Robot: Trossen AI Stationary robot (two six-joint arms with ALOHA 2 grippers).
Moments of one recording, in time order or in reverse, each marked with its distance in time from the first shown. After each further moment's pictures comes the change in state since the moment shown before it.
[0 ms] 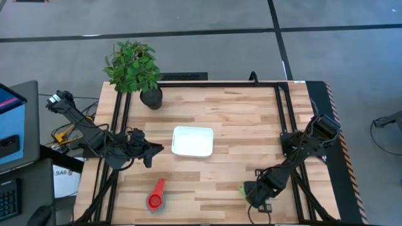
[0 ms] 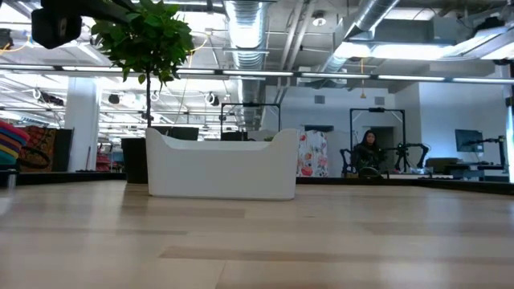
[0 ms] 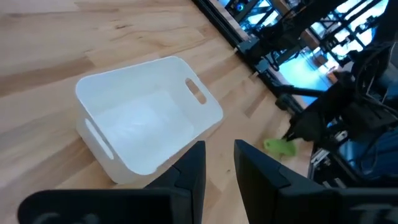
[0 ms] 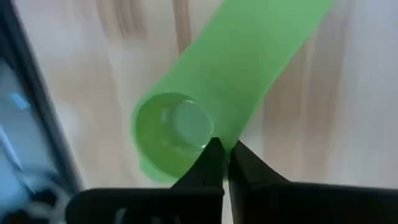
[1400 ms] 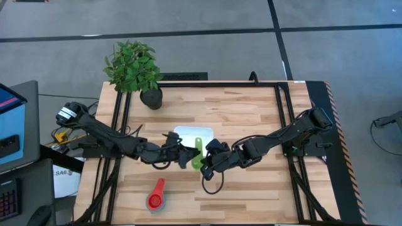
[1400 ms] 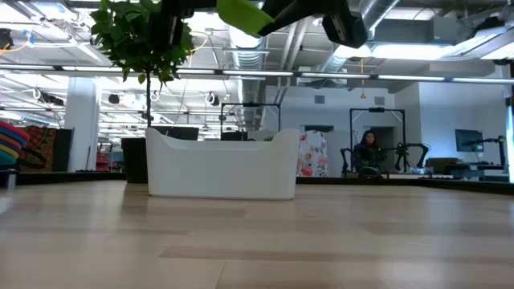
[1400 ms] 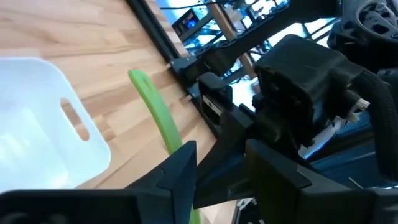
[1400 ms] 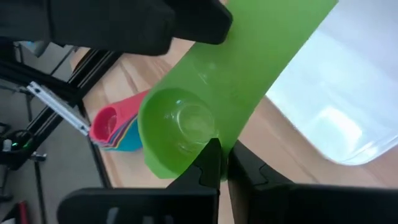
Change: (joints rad) left arm 0.285 0.490 0.110 0.773 0.275 0.134; right arm -0.382 0.003 0.389 0.247 0.497 0.158
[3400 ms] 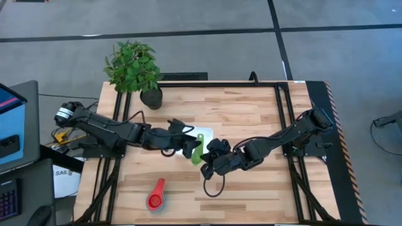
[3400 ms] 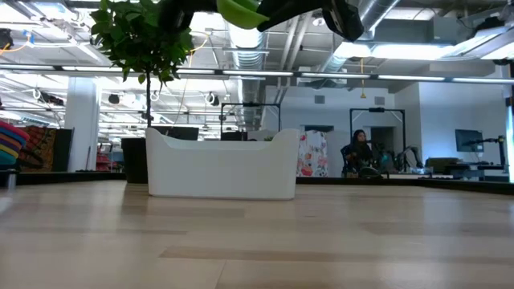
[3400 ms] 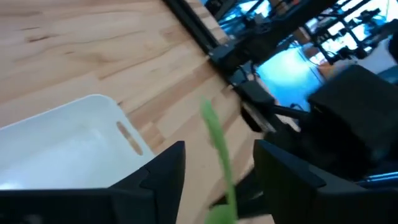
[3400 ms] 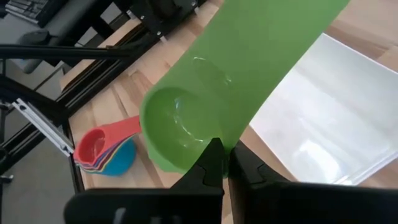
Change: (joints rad) left arm 0.140 -0.031 0.268 -0.544 0.155 0.068; right arm 0.022 -0.001 0.002 0.016 0.152 -0.074
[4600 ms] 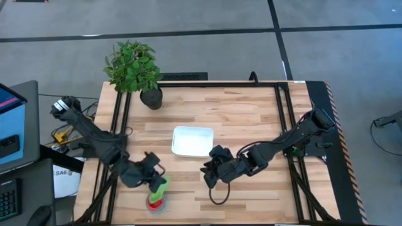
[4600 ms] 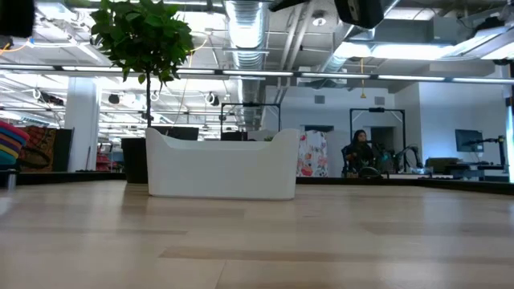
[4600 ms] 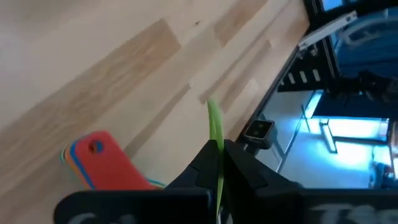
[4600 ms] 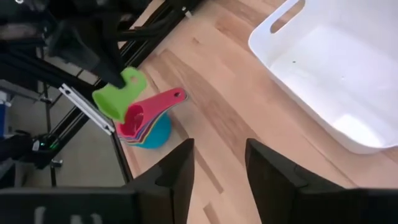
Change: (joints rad) left arm -0.461 -0.155 -0.234 -0.214 0.092 -0.561; right arm 0.059 -0.011 -0.001 0.014 -0.072 0.128
